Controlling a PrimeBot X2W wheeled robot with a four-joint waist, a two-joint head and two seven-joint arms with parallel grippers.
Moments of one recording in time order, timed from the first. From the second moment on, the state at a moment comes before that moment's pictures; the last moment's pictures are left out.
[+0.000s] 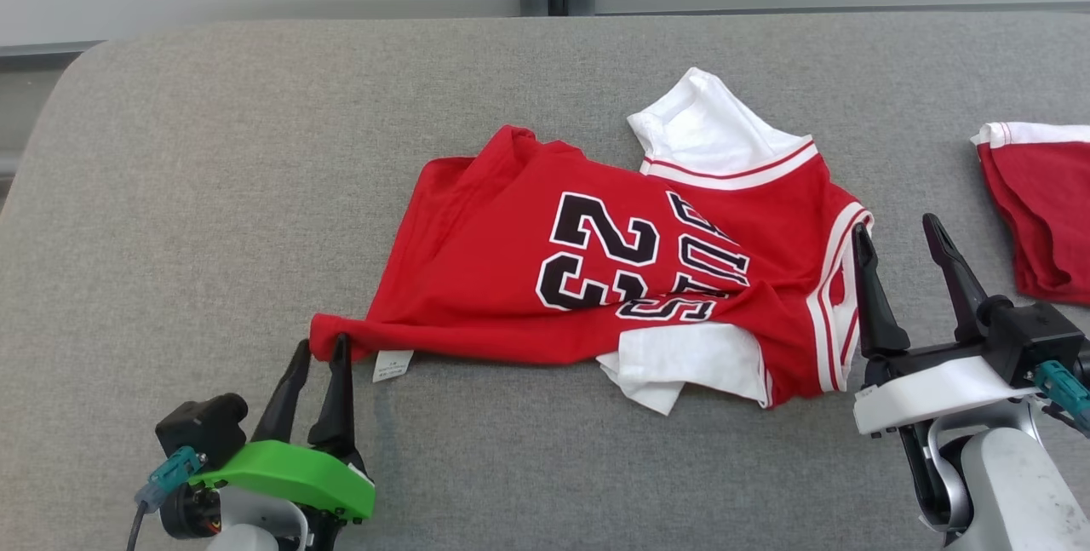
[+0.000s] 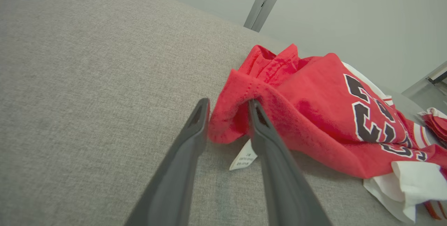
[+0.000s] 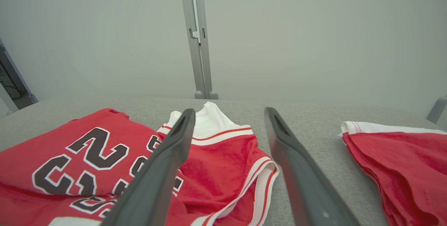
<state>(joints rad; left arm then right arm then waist) -0.13 0.18 -0.28 0.31 -0.66 -0.03 -0.22 -0.15 -0.14 0.01 0.13 0.17 0.13 -0.26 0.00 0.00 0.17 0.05</state>
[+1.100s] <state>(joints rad) -0.14 0.05 -0.10 0.26 -0.33 -0.13 -0.26 -0.08 -0.15 0.07 0.31 0.24 0.13 -0.24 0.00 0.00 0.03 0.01</state>
